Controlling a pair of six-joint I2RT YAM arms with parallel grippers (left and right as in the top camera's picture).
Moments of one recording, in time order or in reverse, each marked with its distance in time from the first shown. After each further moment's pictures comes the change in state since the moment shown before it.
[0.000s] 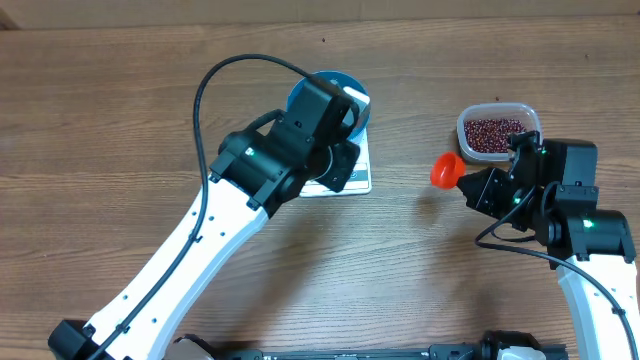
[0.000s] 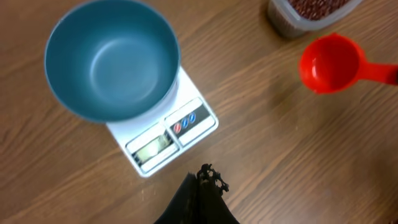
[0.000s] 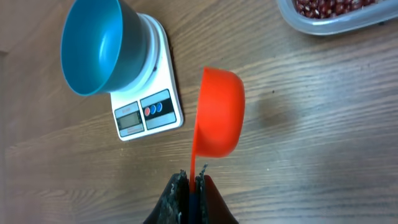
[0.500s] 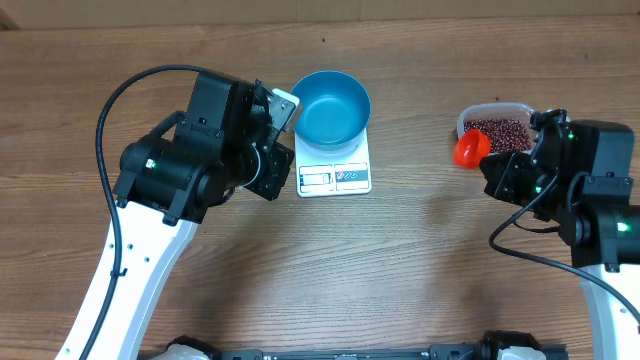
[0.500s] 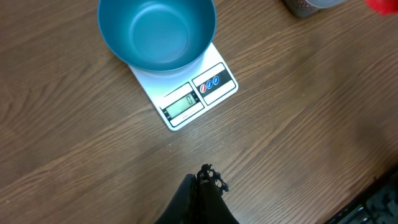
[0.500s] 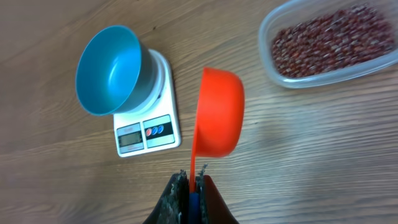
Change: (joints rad) left arm 0.249 -0.150 0.000 -0.199 0.183 0.172; right arm 0.000 -0.003 0.238 -0.145 0.109 -0.069
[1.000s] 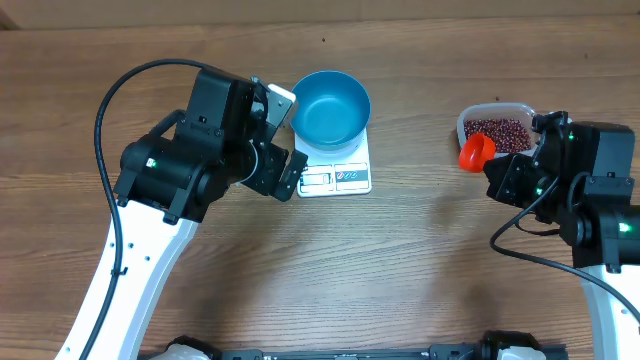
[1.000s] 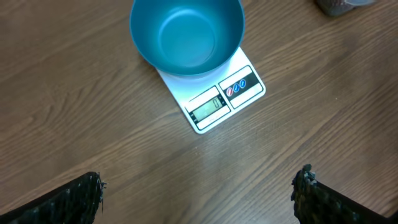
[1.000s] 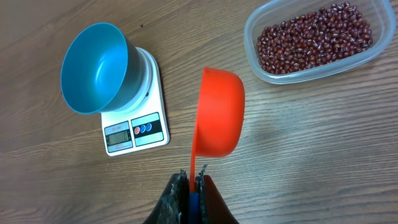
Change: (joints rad) left arm 0.000 0.002 0.000 0.024 -0.098 0.038; right arm 0.000 0.000 0.005 -0.032 0.032 -0.009
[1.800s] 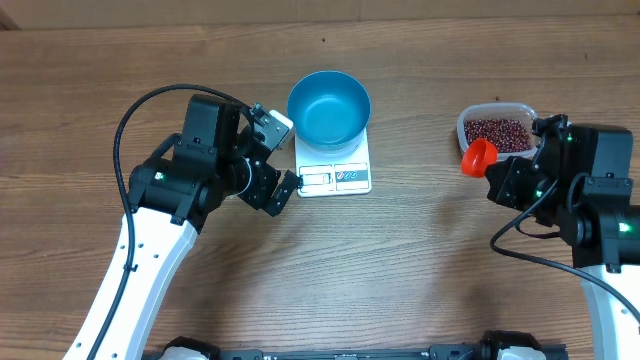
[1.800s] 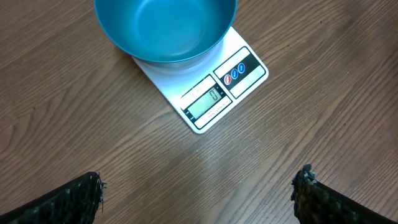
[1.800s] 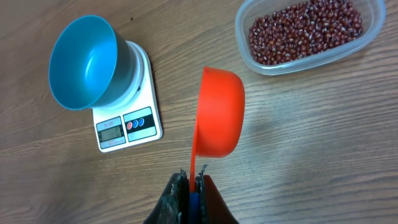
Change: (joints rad) left arm 0.094 -0.066 -0.315 0.233 0.140 0.183; right arm 0.000 0.000 0.000 -0.034 0.023 0.000
